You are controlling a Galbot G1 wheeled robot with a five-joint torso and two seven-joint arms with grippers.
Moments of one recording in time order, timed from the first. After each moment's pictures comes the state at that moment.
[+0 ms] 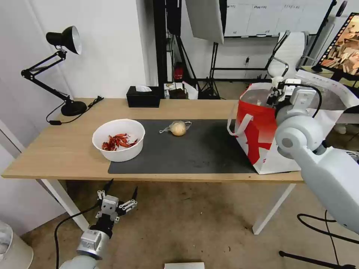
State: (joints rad) left arm 1.68 -1.22 -0.54 -2.06 -0.05 -0.11 0.02; right arm -0.52 0.77 0.11 1.91 1.02 -0.51 0.88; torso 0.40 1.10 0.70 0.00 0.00
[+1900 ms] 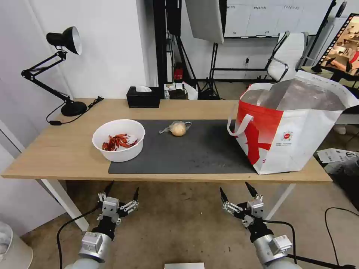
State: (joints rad) left arm 1.69 -1.28 -0.54 -2.06 -0.06 -0.11 0.02; right arm -1.68 1.09 0.36 2.04 0.28 0.23 0.13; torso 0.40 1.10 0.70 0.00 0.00
